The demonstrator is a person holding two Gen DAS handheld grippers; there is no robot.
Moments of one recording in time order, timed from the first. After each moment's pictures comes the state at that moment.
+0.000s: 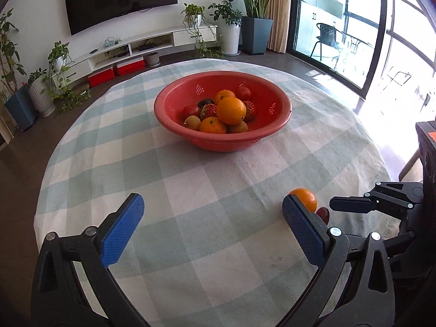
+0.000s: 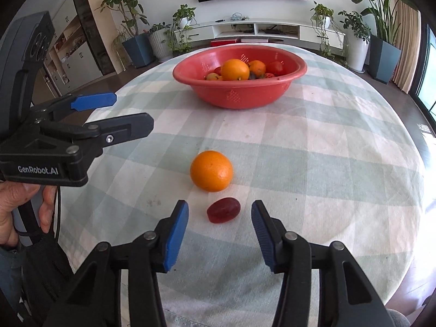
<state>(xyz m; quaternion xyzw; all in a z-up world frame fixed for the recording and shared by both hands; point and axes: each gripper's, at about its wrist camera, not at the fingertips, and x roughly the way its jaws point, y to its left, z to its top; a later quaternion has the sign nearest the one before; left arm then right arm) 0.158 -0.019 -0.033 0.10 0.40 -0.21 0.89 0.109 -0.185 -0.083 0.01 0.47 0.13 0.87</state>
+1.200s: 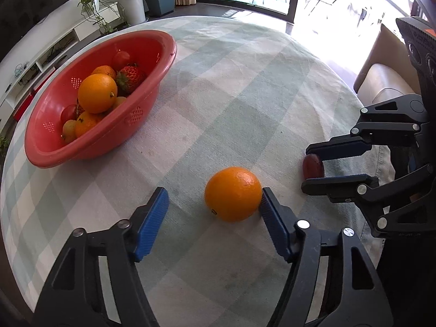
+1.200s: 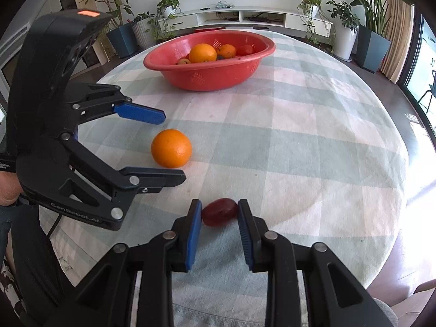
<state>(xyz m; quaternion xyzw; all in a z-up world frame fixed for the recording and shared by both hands) 0.169 -0.113 -0.090 0.25 0.46 -0.39 0.76 0.101 -0.215 -0.084 0.00 0.49 0.10 0.86</state>
